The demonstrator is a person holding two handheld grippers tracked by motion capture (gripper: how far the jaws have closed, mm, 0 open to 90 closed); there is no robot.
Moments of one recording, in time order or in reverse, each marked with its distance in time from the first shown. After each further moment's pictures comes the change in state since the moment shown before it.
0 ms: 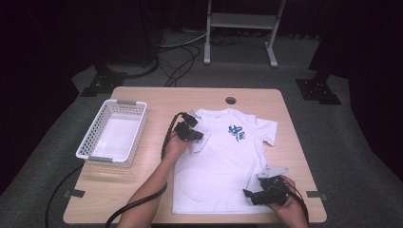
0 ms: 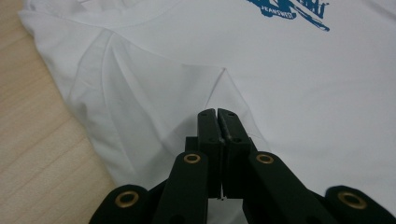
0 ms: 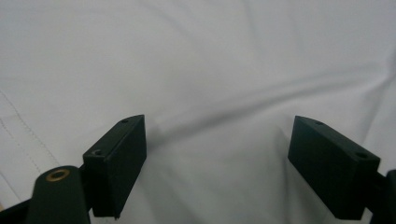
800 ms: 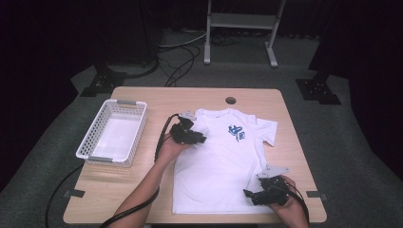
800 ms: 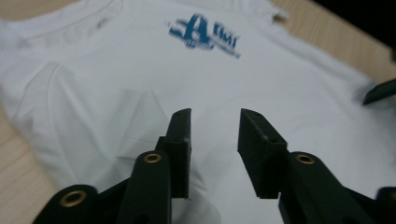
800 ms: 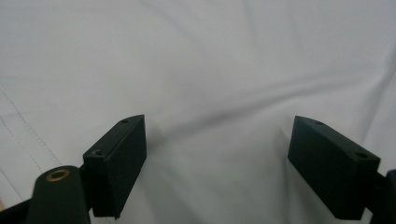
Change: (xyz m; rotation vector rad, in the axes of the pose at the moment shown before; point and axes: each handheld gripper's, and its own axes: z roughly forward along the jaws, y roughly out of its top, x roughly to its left) left arm -0.017 -0.006 -0.032 -0.148 -0.180 0.005; right arm -0.001 0.000 -0.001 0.000 0.003 -0.002
